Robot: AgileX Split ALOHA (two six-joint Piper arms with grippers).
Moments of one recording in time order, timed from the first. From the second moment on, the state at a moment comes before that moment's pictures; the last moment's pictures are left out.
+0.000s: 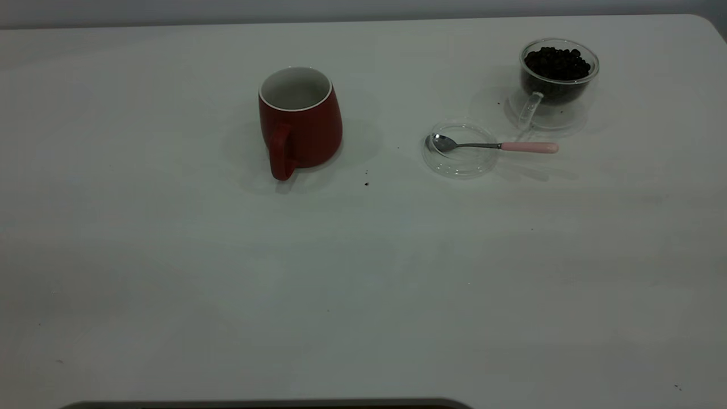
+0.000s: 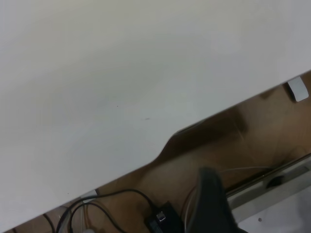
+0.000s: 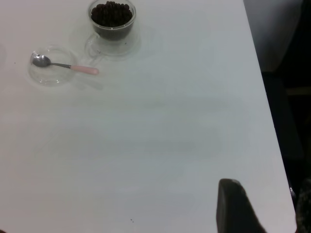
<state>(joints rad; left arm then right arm) -0.45 0.27 -0.49 0.02 1.12 -0.02 -0.09 0.03 -0.47 0.03 1.12 -0.09</state>
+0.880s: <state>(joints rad) -0.07 -0.01 -0.49 0.01 1.13 -0.02 -0.09 0.03 -0.47 0.03 1.12 -0.09</state>
